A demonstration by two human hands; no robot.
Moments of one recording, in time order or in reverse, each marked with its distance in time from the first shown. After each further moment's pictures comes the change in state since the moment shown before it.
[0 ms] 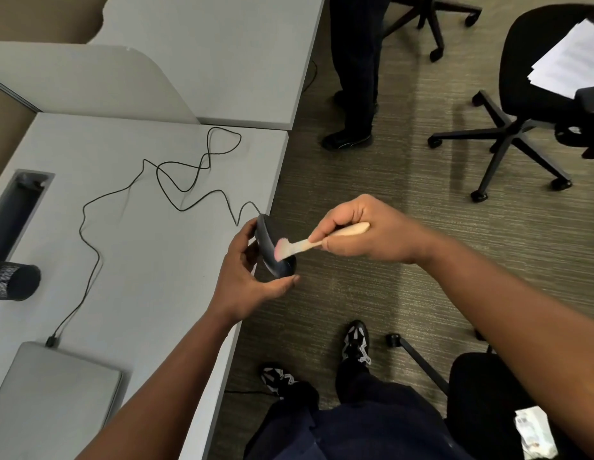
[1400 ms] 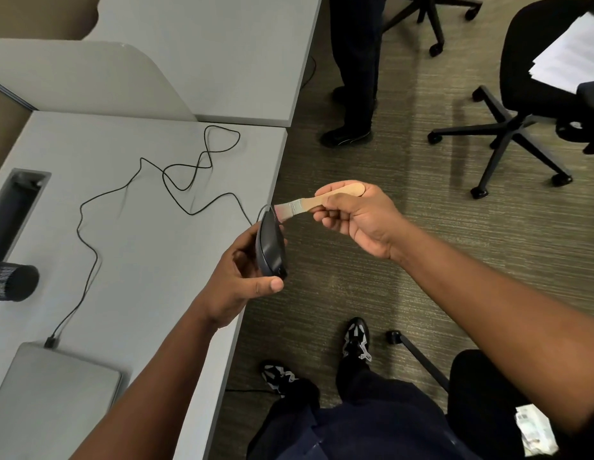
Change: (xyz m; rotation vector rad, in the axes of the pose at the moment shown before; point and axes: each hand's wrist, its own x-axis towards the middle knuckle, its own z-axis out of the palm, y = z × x) left_hand 0.007 0.000 -0.017 -0.445 -0.284 -0.046; right_hand 0.034 0.026 0.009 0.807 0.432 0.217
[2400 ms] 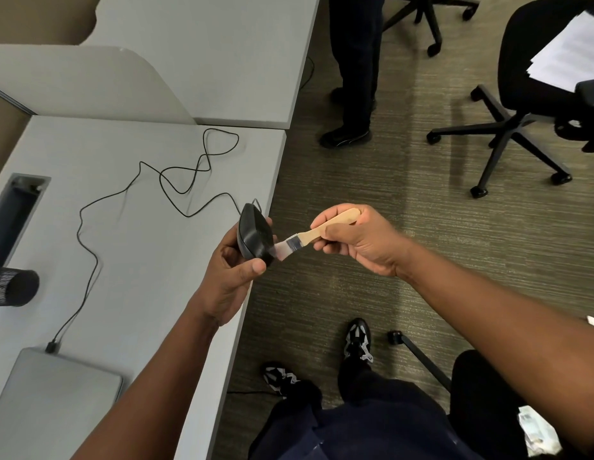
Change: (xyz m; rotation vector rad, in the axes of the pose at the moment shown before) left_hand 0.003 0.015 0.003 -0.180 0.126 0.002; right_hand -0.019 0.015 -0.003 -0.107 -0.189 0.013
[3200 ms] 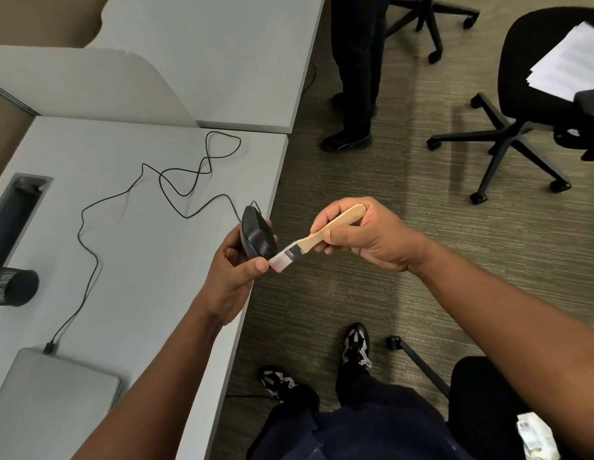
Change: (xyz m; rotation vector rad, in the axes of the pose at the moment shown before) left_hand 0.005 -0.002 0.003 0.021 0.078 -0.012; right_hand -0.005 -0.024 -0.003 -0.230 -0.217 -0.128
